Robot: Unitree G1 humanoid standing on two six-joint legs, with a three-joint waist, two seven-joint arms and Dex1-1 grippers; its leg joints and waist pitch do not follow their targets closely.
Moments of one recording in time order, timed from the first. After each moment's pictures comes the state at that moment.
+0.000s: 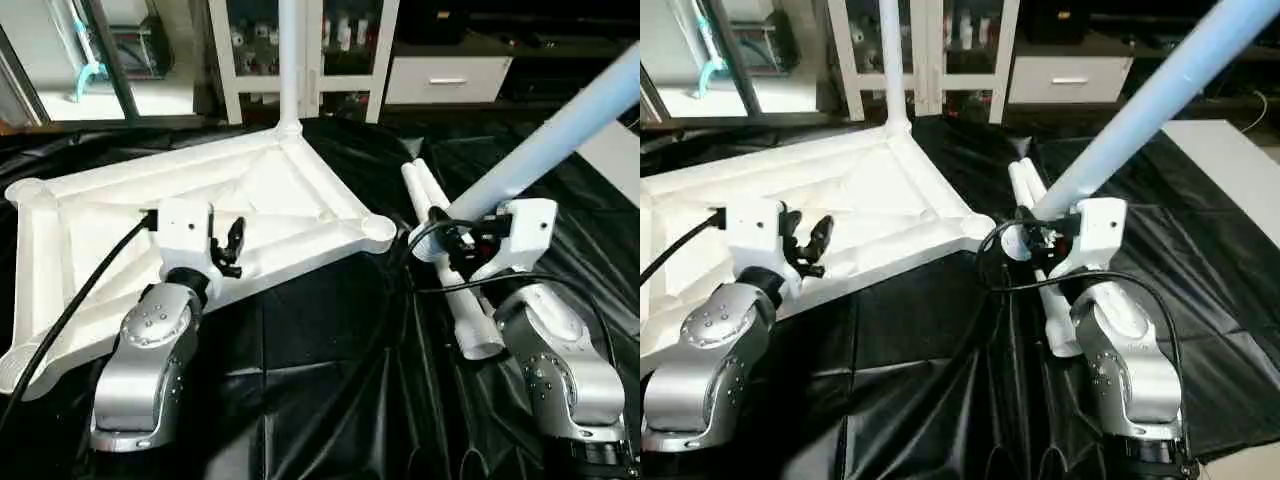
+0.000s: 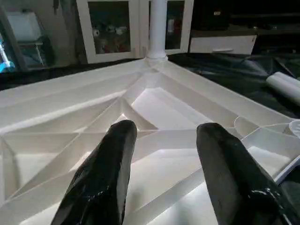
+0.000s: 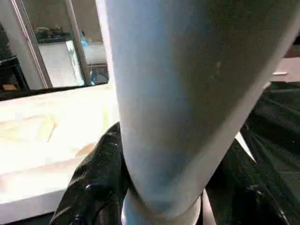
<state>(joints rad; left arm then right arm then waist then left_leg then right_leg) -0.19 0.11 0.07 -0.31 -0.06 0.57 -0.12 -0.21 -0.17 -0.13 -0.17 0.32 0.41 0.25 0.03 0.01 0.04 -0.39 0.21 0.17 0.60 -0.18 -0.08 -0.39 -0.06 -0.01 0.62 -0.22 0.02</state>
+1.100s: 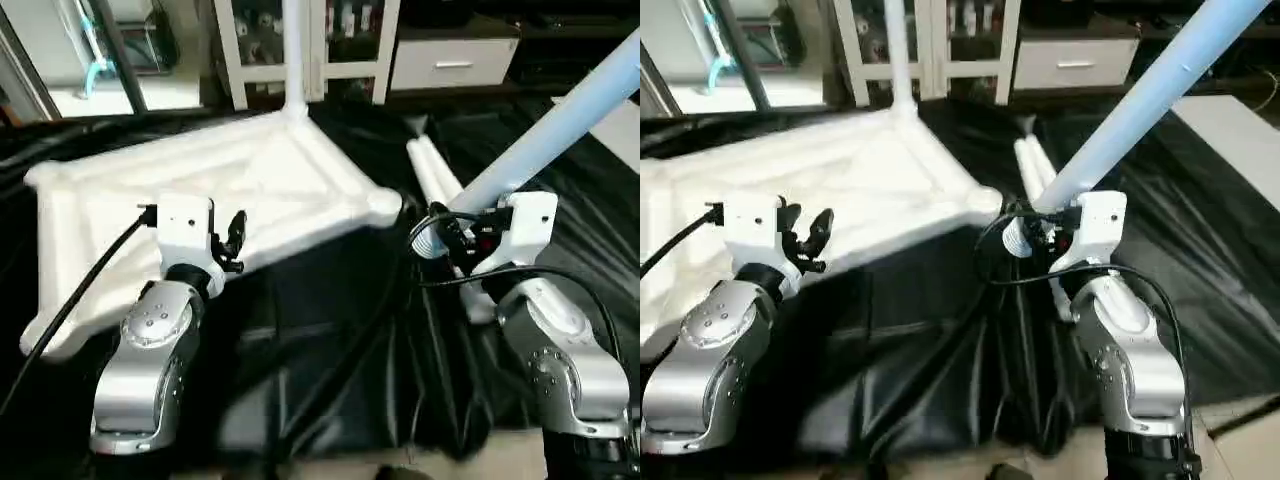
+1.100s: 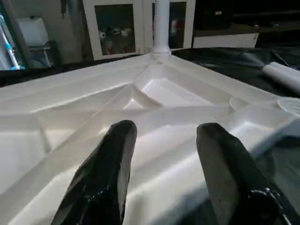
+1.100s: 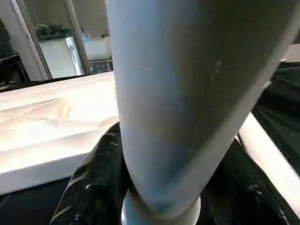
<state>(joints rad) -0.19 0.11 0.06 -0.33 -0.06 0.57 -0.10 -0.23 -0.17 -0.13 -0.19 0.32 0.47 0.22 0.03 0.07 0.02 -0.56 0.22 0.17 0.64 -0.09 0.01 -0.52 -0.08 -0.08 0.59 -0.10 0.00</state>
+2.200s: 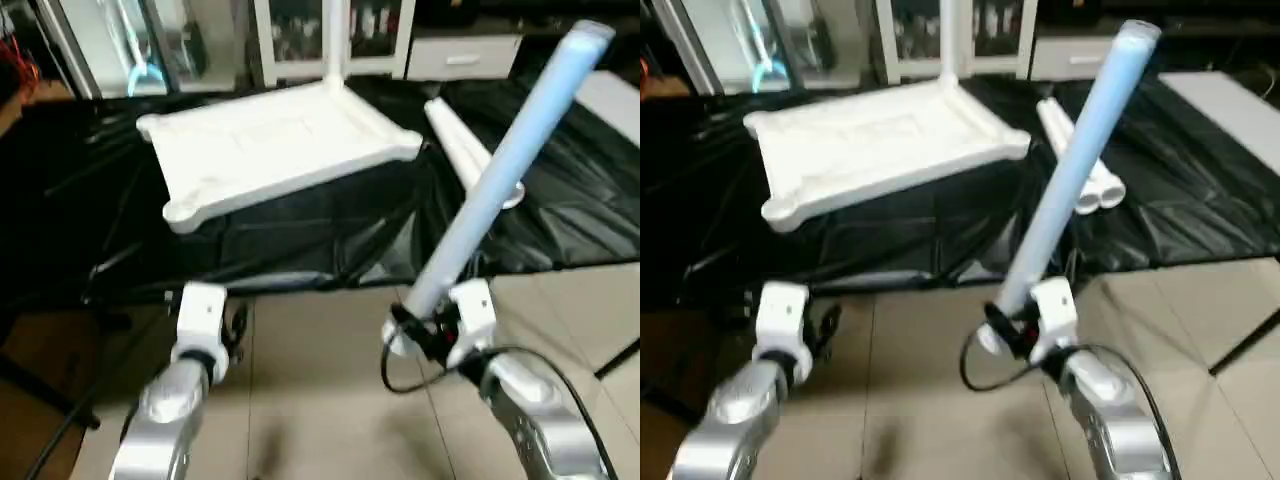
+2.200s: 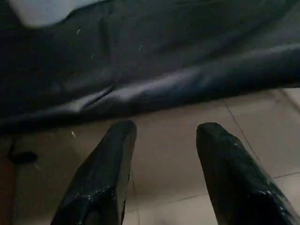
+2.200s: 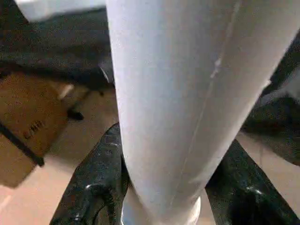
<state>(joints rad) 0.06 0.10 0.00 -0.05 -0.02 0.35 -0.11 -0.02 -0.25 0.05 0.09 0.23 0.26 0.47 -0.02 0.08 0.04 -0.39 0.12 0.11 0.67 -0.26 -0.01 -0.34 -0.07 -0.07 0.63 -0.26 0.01</state>
